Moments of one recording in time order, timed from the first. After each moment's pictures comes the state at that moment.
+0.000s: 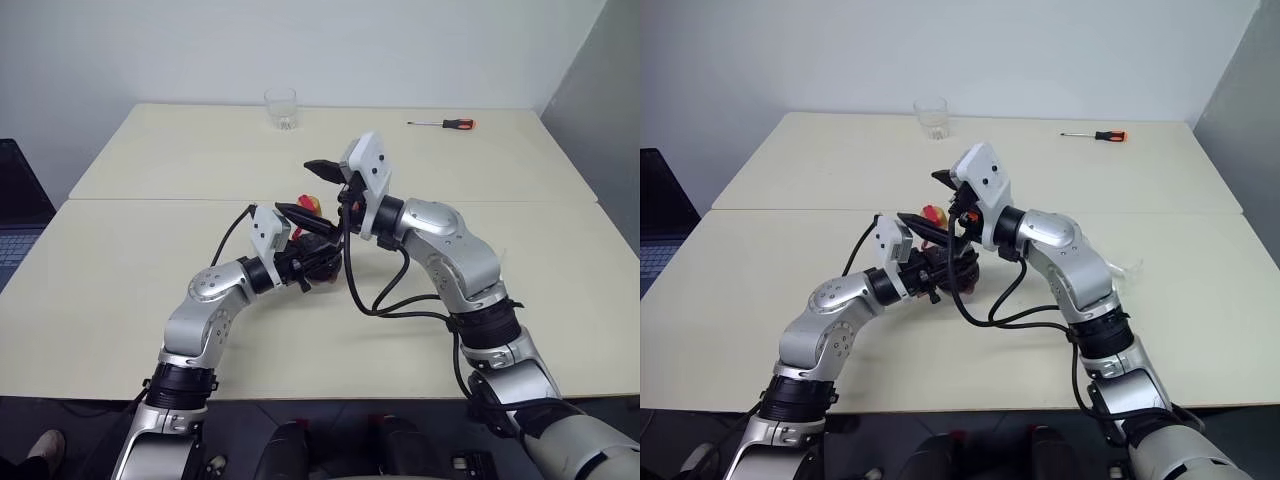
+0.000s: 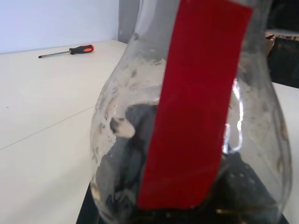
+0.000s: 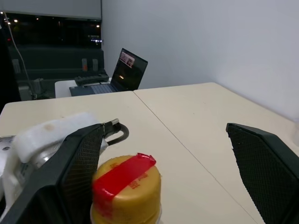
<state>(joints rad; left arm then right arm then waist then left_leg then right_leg) -0.40 0.37 -0.04 -0.04 -0.42 0.34 -0.82 -0.80 -0.14 0.22 -0.04 0.28 0.49 0.65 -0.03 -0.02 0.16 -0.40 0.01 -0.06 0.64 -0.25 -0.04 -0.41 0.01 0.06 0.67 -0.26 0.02</state>
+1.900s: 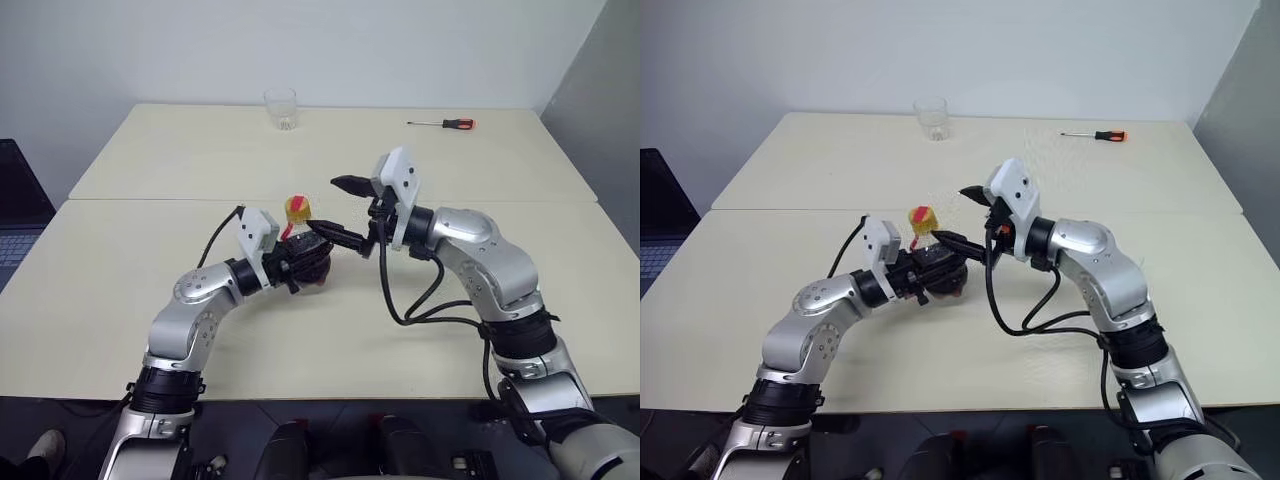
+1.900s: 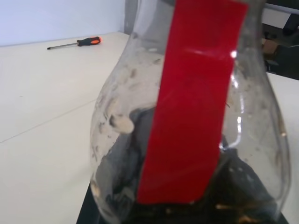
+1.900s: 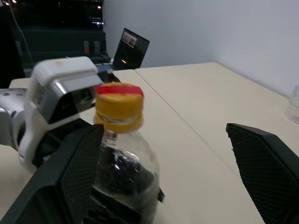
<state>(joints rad) -0.37 0.42 -0.01 -0.07 -0.45 0.37 -0.83 -0.72 -0.31 0.18 -0.15 0.35 0.57 0.72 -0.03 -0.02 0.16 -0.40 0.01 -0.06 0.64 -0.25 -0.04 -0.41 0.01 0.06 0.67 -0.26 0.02</state>
